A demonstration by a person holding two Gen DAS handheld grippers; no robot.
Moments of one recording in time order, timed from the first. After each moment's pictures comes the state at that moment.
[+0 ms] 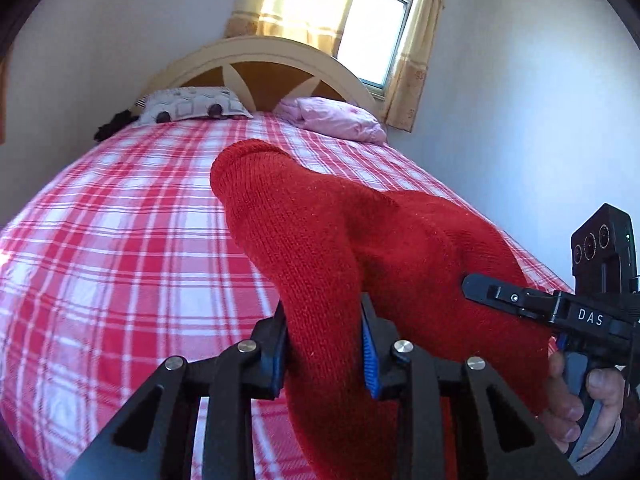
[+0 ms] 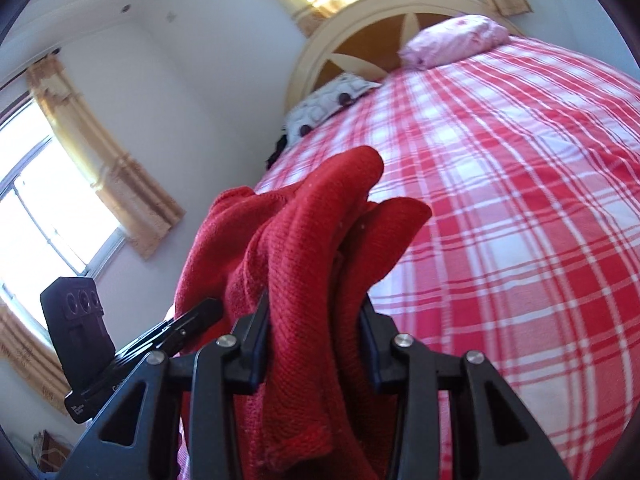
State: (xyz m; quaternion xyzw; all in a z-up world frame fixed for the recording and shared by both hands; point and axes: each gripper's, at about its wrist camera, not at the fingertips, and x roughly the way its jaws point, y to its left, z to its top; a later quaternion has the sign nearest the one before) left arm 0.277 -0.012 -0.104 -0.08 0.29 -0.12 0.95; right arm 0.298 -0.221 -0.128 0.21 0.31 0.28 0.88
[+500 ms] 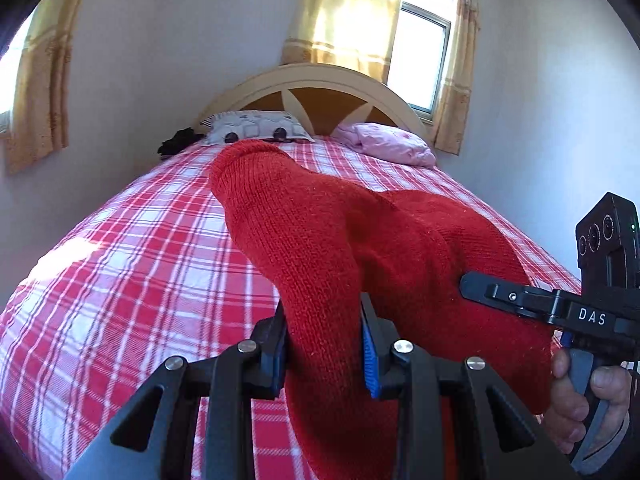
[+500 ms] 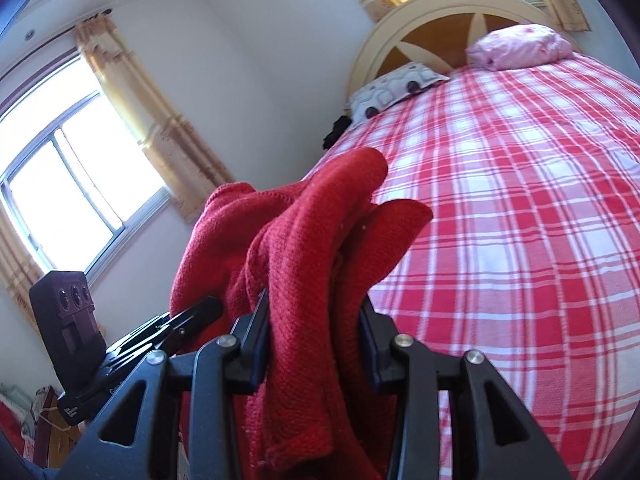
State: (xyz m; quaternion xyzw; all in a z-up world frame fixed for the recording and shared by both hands) left arm 0.196 0.068 -0.092 -0.07 0.25 -0.03 0.96; right arm 0.253 -0.125 -0.113 0.17 0.30 0.36 0.87
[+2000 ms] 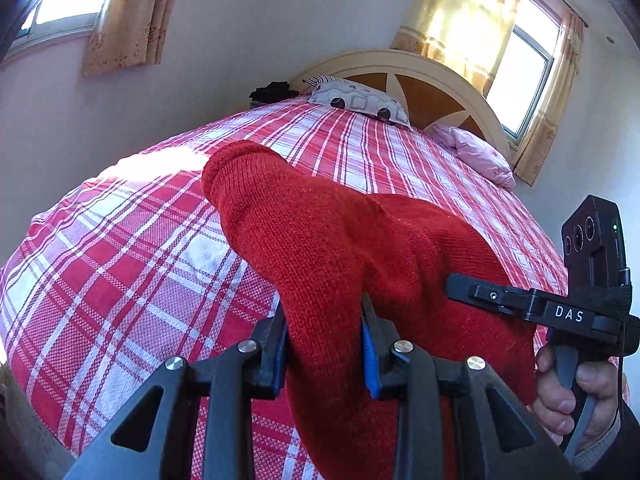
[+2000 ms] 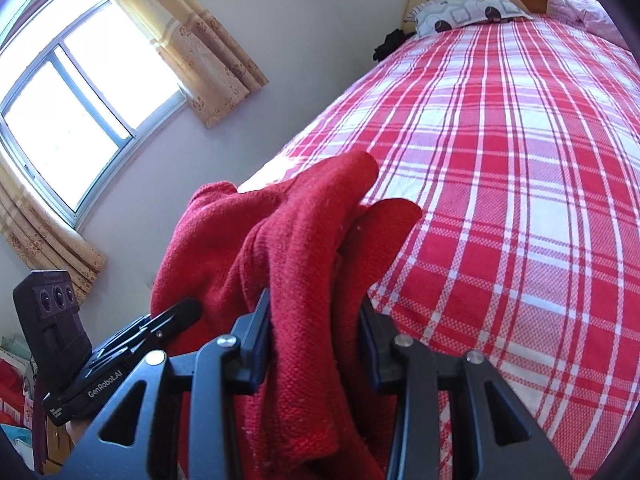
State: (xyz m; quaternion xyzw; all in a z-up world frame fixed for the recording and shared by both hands) left arm 0.164 0.222 -0.157 -0.18 0.30 0.08 0.93; right arm 0.302 0.072 -0.177 0.08 0.41 0.42 0.80
